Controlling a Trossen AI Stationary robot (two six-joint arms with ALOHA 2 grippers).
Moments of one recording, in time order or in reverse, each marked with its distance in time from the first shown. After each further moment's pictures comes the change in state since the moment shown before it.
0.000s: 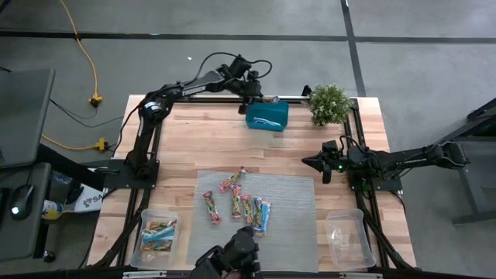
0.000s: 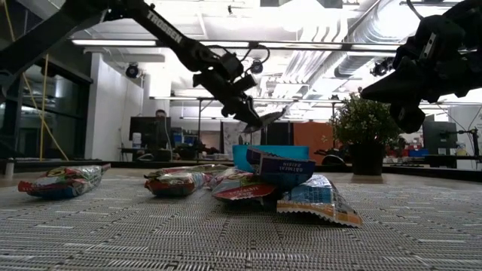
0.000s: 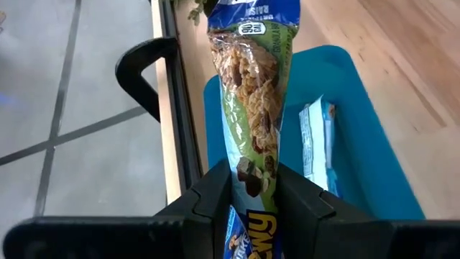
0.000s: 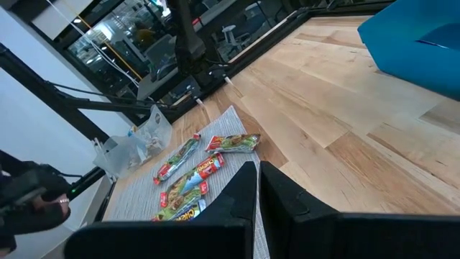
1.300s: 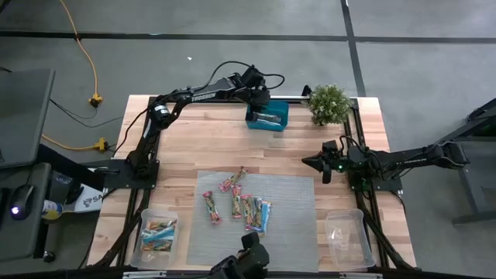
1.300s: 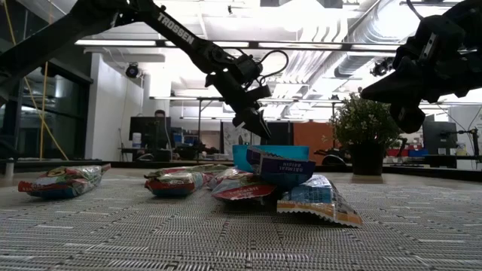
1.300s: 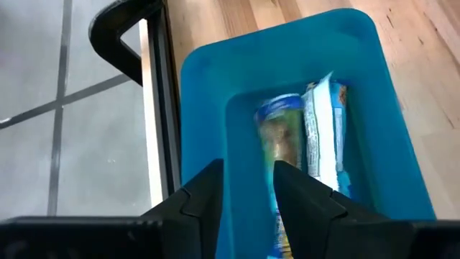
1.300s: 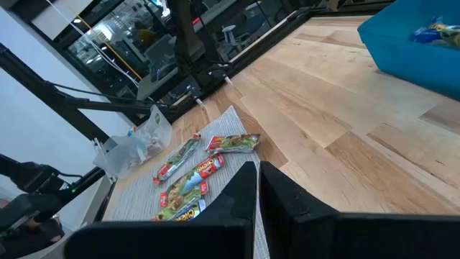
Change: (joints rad) left arm -0.098 0.075 0.085 -0.076 -0.232 -0.043; right arm 0.000 0.000 0.000 0.000 0.000 0.000
